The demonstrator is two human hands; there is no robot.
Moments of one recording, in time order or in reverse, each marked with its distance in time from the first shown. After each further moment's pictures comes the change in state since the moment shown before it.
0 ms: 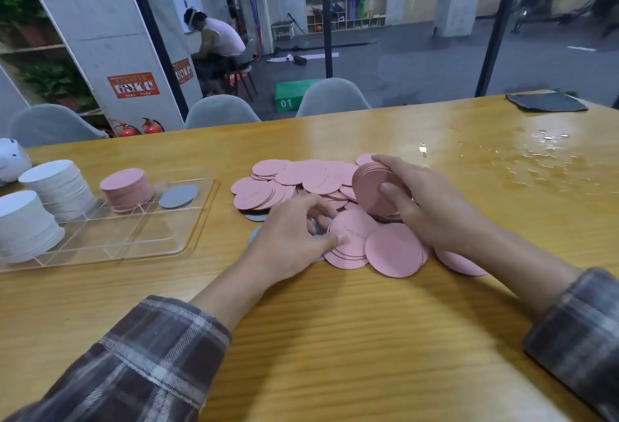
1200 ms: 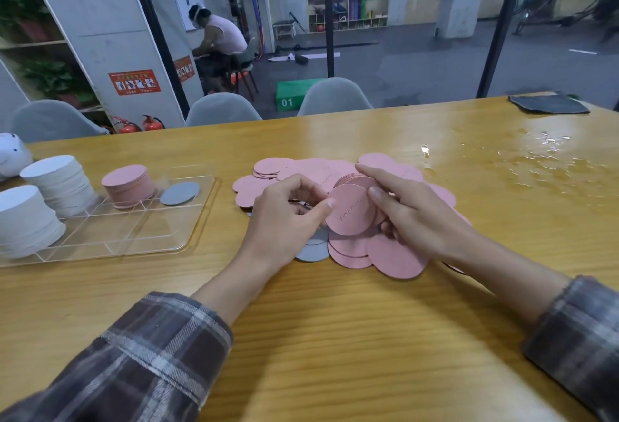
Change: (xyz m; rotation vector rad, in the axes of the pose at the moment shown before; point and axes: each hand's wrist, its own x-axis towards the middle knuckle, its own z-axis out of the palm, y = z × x) left_hand 0.000 0.003 -0.006 -0.355 0.218 -0.030; right_hand -0.007 -0.019 0.017 0.420 -0.042 0.080
